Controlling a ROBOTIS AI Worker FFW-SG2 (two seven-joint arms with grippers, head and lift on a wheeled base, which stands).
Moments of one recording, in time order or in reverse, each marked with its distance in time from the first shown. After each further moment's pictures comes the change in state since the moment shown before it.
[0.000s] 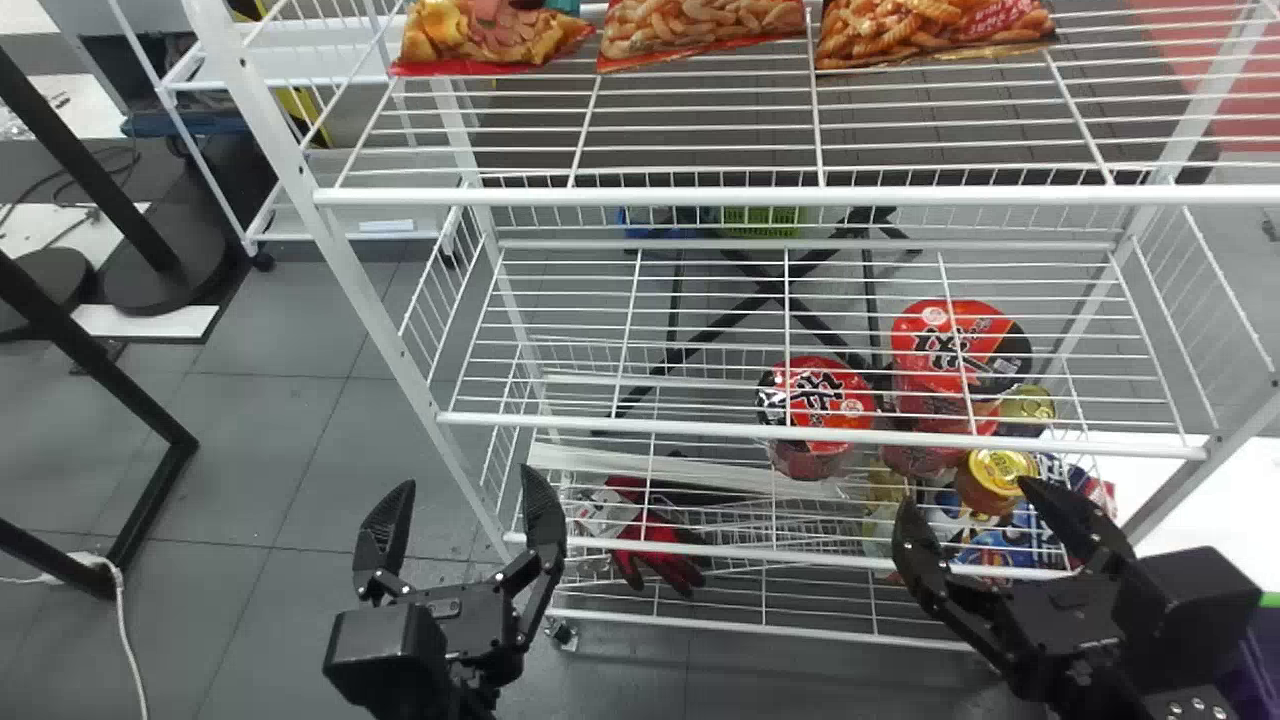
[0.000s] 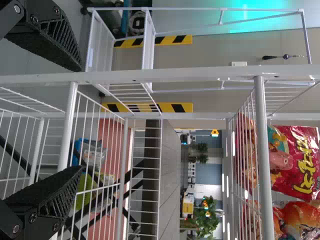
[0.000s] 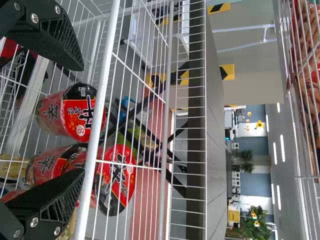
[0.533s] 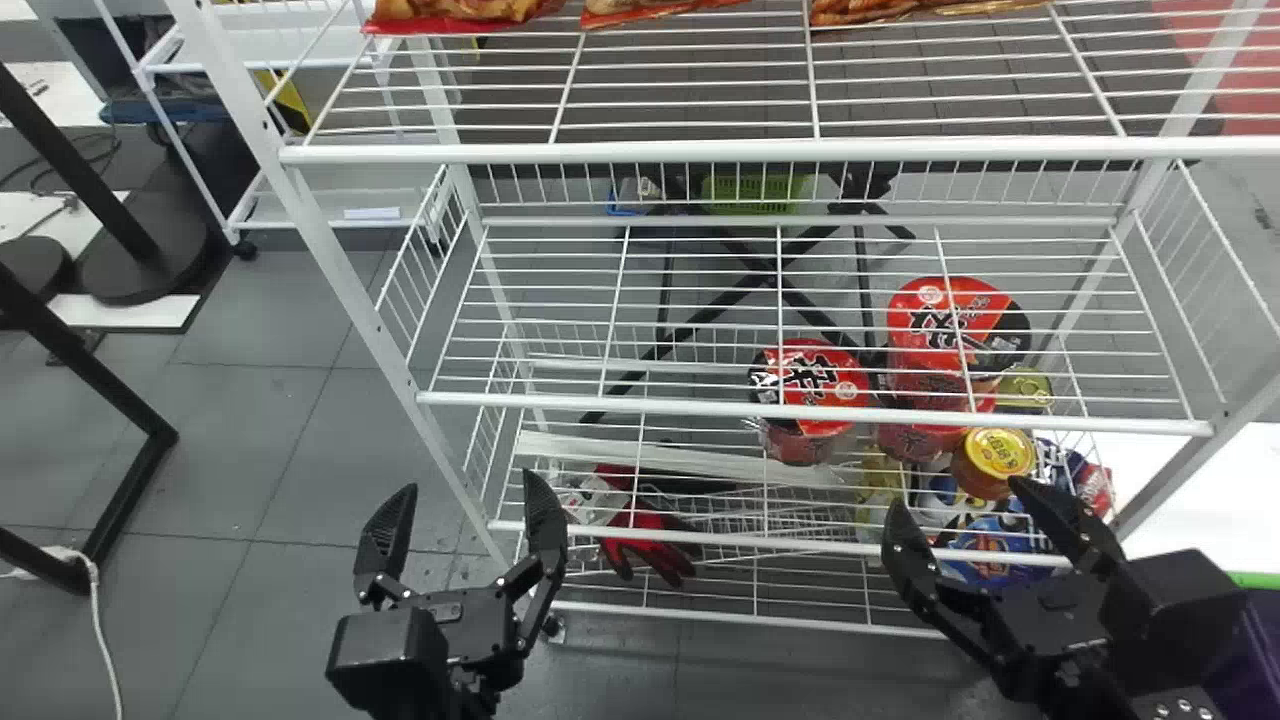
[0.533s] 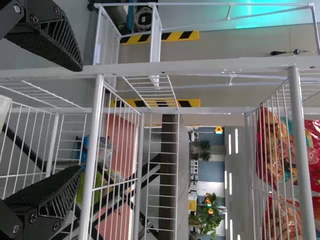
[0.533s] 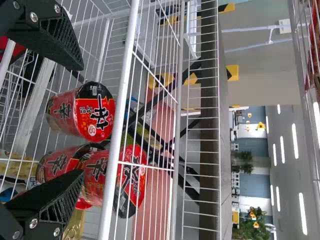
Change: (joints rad) left arm -0.003 -0.003 -0.013 0.010 -0.004 0.003 0.000; right arm 0.009 0.000 0.000 -0.002 0.018 -0.014 0.002
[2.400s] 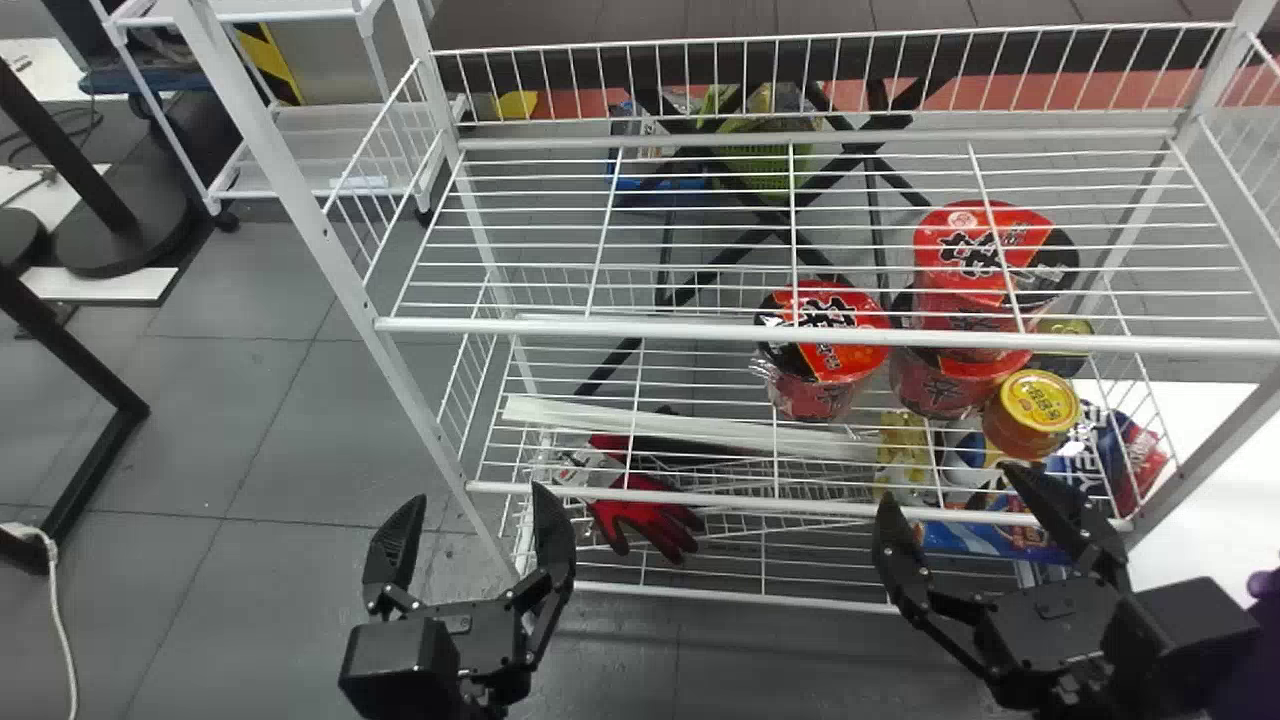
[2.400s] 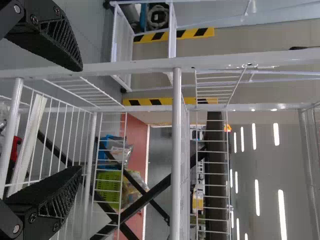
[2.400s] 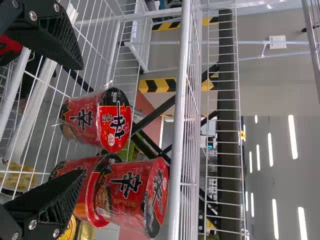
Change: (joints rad) left arm 0.006 0.004 -0.005 0.000 -0.009 0.015 0.006; right arm 0.010 -0.015 0.035 0.006 0.033 -0.120 -0.015
